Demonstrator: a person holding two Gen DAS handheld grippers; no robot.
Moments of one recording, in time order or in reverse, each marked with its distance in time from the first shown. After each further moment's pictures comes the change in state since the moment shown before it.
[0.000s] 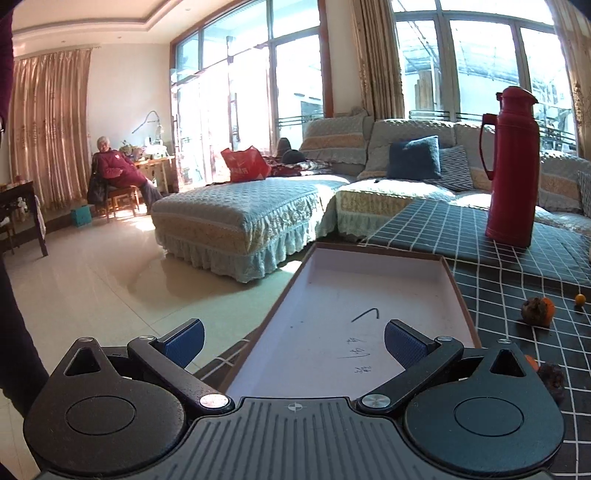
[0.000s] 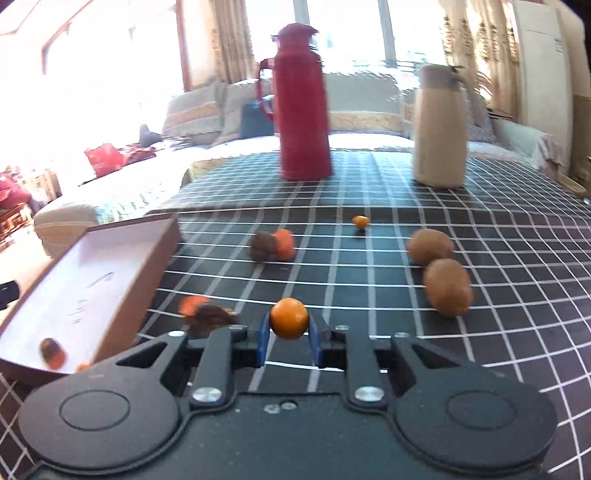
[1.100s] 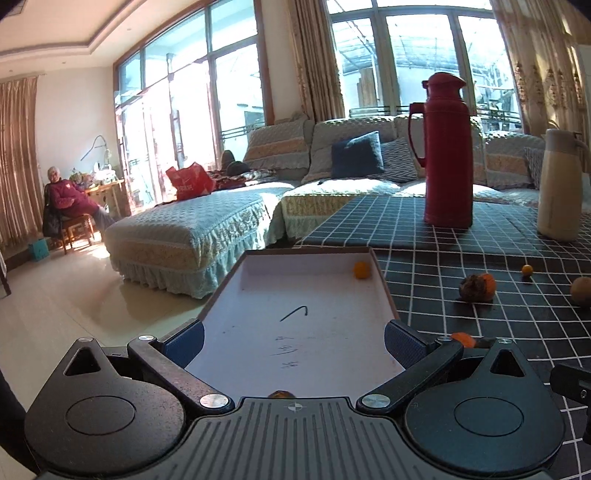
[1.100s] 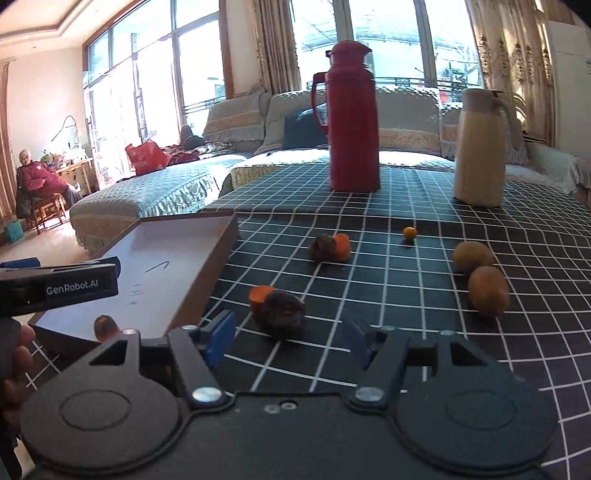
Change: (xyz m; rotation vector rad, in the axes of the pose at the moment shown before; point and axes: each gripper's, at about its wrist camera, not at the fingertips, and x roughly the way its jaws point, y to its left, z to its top) left arm -0.024 -0.069 -0.009 0.161 -0.040 -0.200; right arm -0.024 0.011 -0.017 -0.034 -0.047 0.049
